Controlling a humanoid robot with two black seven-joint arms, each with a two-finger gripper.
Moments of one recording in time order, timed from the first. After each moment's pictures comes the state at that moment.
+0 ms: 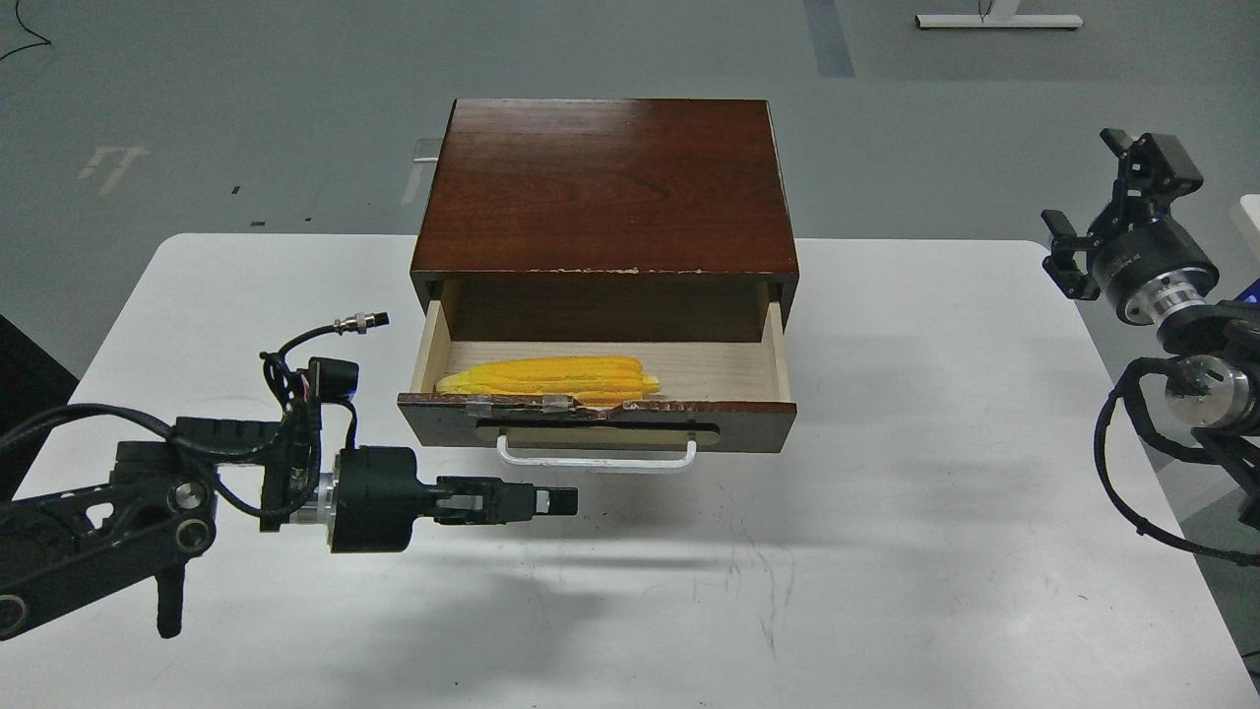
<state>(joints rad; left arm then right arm) -0.64 0.76 -0.34 -1.55 1.28 -0.44 -0.49 0.79 -0.58 0.41 0.68 0.02 0.18 0.42</state>
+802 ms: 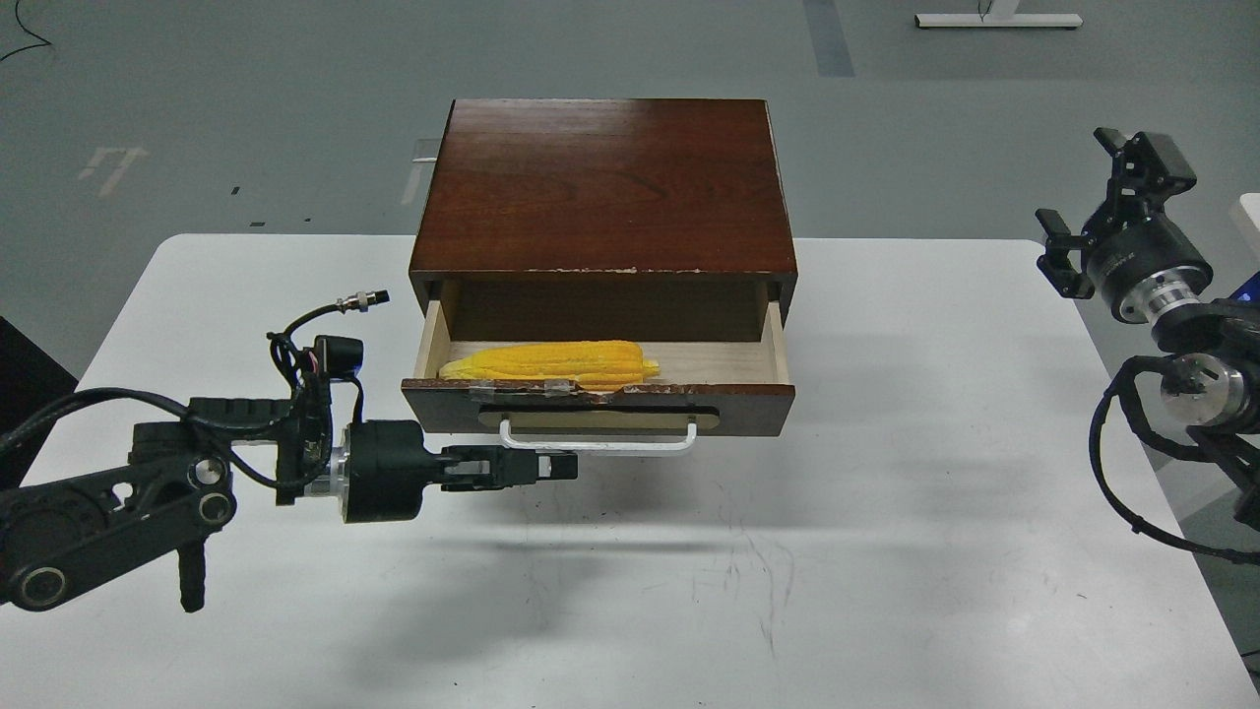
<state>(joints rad) -0.66 0.70 -0.38 -1.44 1.28 -0.43 -0.49 0.80 -0.58 0.41 0.68 0.02 0.18 0.42</state>
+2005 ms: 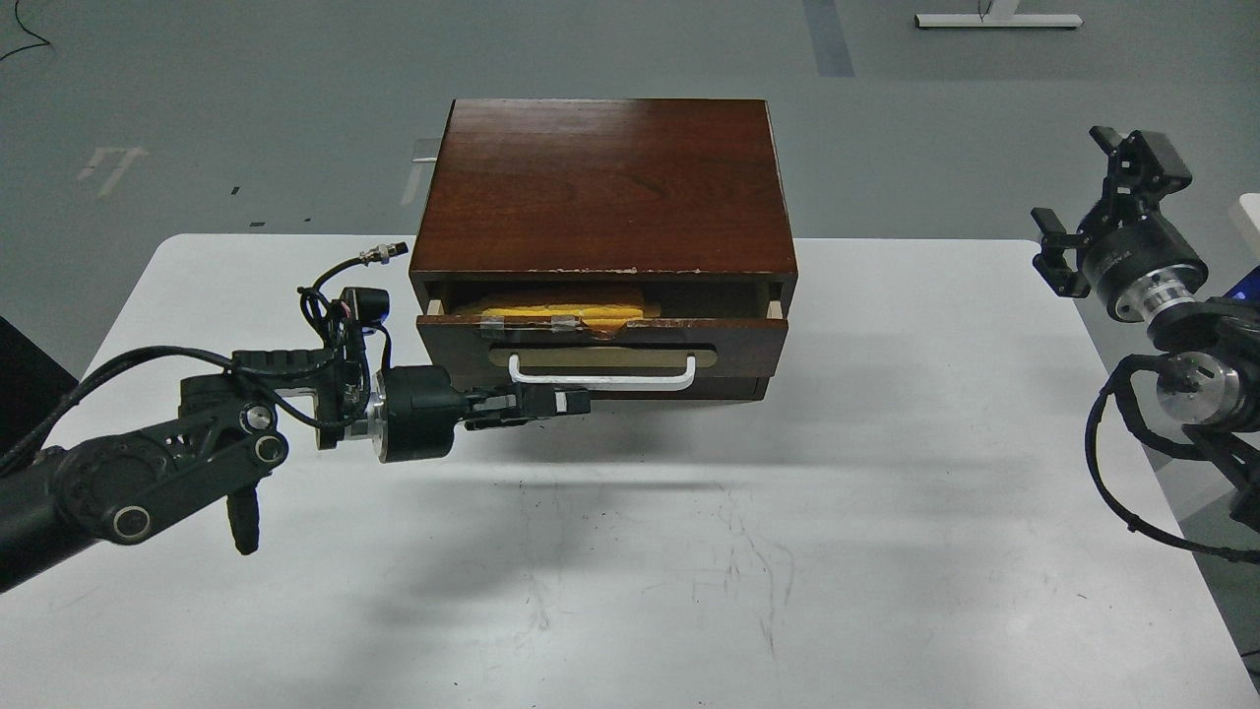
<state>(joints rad) -0.73 0.54 -0.41 -1.21 1.28 -0.45 -0.49 0.80 -0.57 0.41 0.68 0.02 0.18 0.42</state>
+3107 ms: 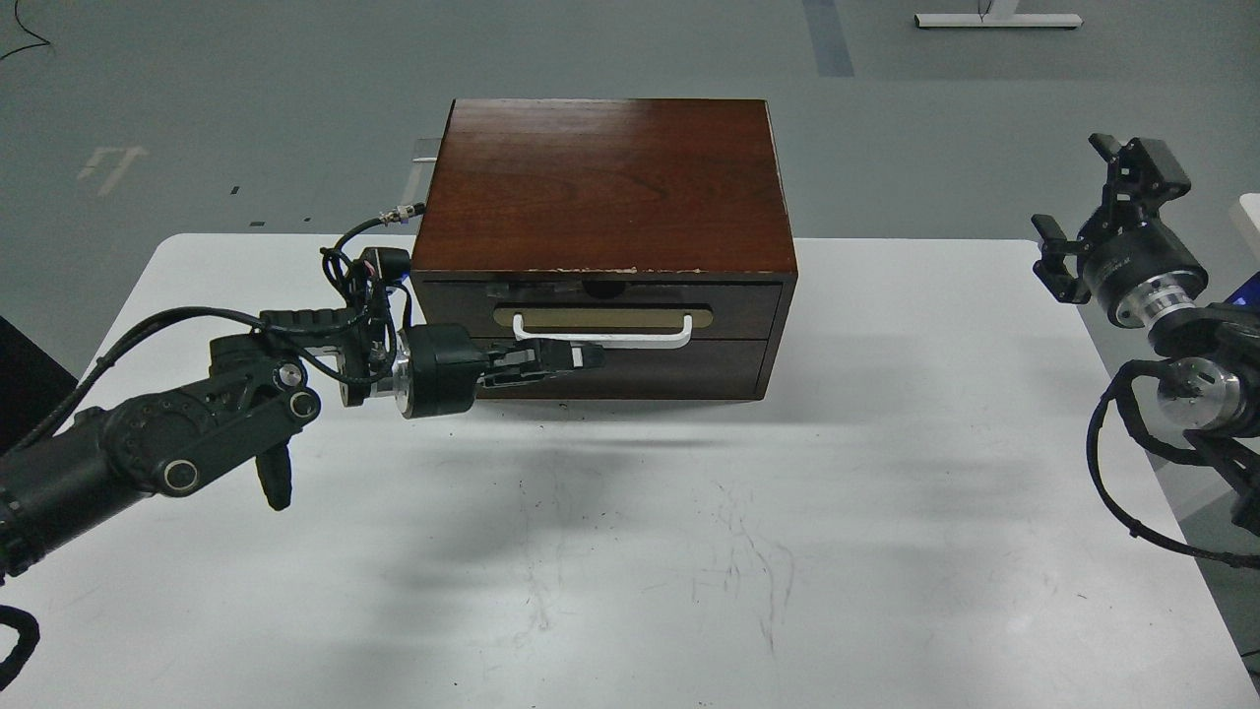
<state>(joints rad) -0.82 0.45 -0.40 -1.06 1.28 -0.45 -0.49 0.79 -0.57 0.41 0.68 0.02 0.18 0.42</state>
